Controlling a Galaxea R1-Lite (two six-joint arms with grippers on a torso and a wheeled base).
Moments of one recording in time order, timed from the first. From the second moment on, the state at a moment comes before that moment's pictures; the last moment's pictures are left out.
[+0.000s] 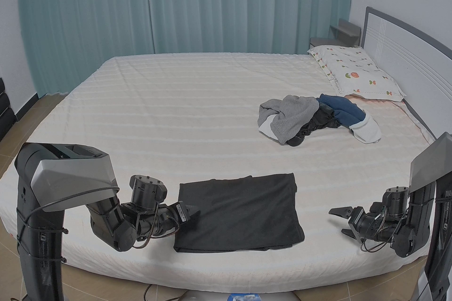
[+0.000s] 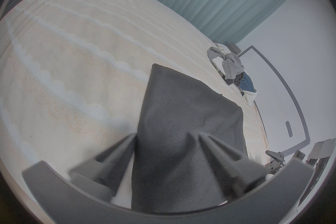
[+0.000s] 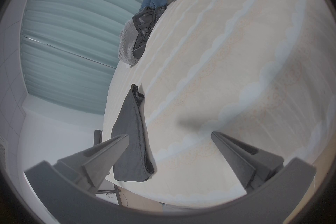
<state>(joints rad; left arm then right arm) -0.39 2.35 -0.68 -0.99 -0.10 -0.72 0.05 2.35 -0.17 -1.55 0.37 0.88</state>
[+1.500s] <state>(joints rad) -0.39 2.34 -0.68 -0.98 -0.10 -0.72 0.05 2.35 -0.16 -1.55 0.37 0.87</state>
